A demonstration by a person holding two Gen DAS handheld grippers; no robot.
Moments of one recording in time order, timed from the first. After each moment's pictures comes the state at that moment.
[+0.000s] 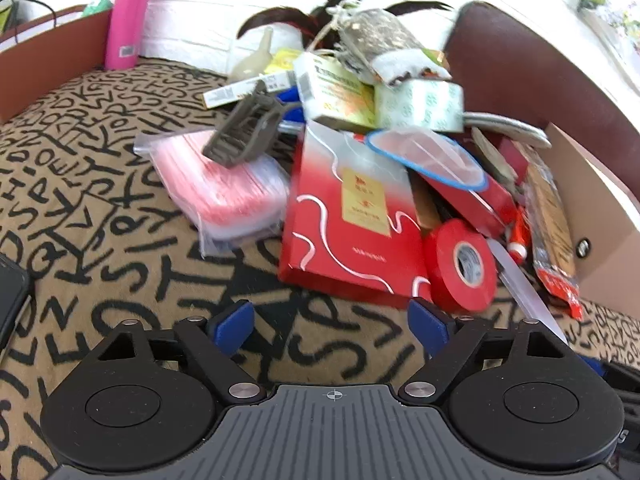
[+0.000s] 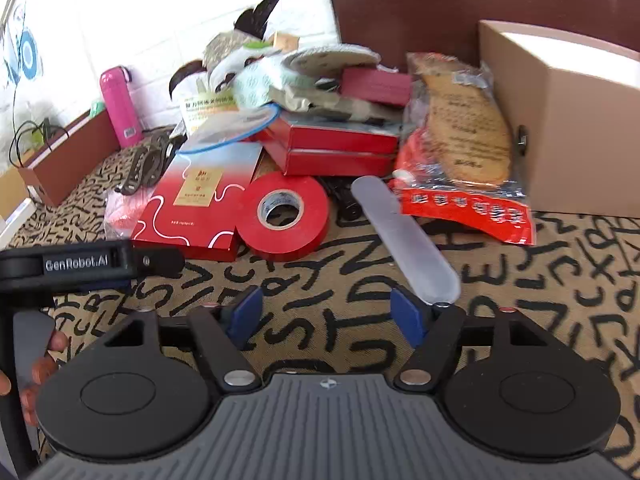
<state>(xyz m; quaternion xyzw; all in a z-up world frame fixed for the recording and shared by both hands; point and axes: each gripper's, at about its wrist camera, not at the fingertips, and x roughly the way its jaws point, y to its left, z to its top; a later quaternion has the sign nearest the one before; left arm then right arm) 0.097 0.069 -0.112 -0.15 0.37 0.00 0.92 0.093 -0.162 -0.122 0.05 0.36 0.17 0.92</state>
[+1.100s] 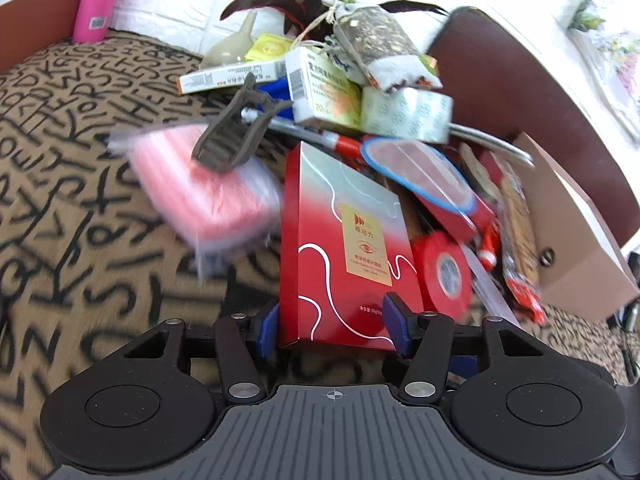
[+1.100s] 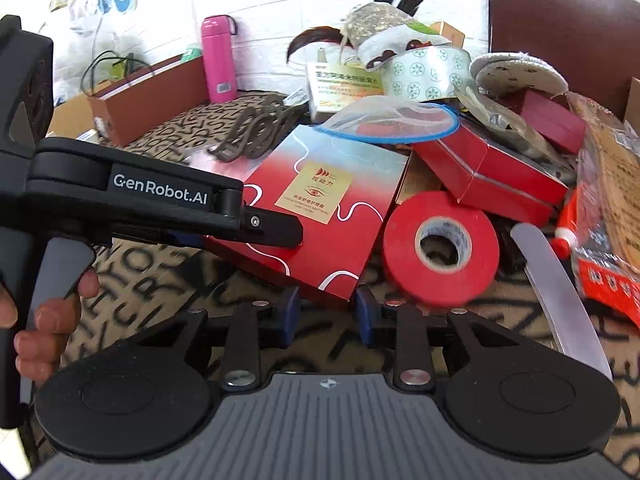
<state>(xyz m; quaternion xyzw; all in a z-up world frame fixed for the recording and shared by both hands) 0.099 0.100 -0.108 -0.20 0.39 -0.08 0.89 0.103 -0.086 -0.127 -0.05 0.34 0.31 0.89</state>
